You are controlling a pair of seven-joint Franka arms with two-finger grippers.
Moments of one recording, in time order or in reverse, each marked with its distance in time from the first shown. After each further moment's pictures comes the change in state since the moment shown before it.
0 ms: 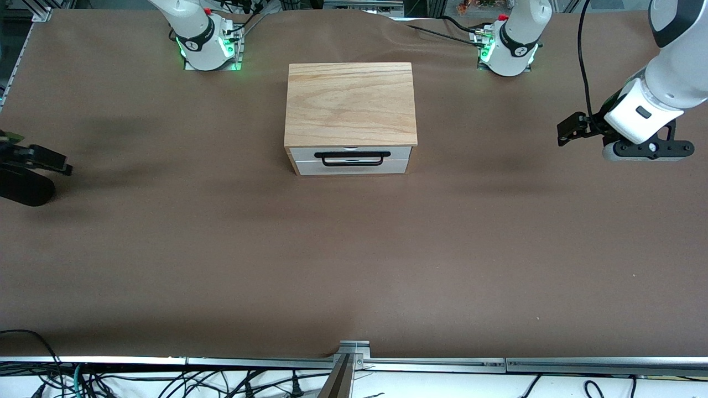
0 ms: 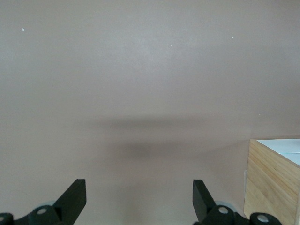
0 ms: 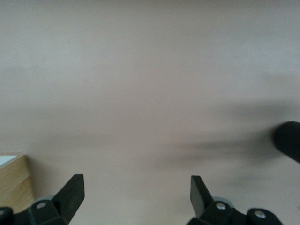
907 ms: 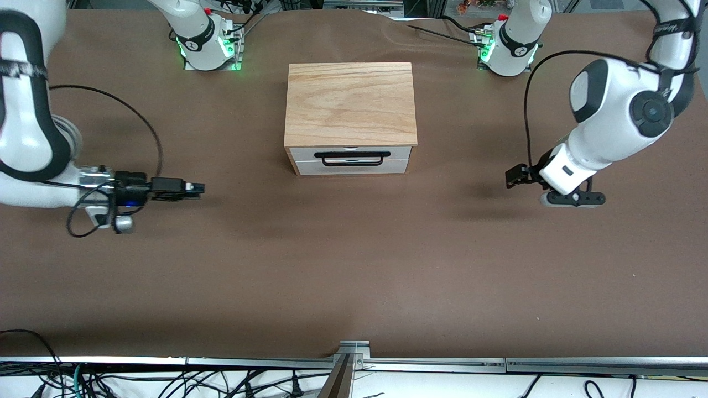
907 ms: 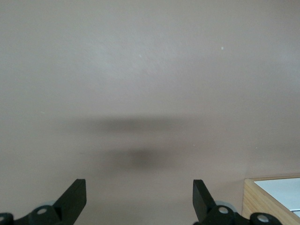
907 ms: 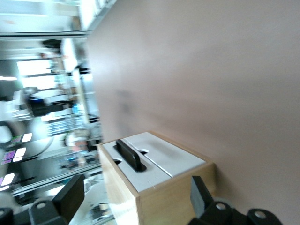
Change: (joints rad) left arm -0.003 0.167 -0.051 -0.237 -0.131 0.447 0.002; right arm 0.014 0.206 0.006 -0.370 1.065 0.042 -0.483
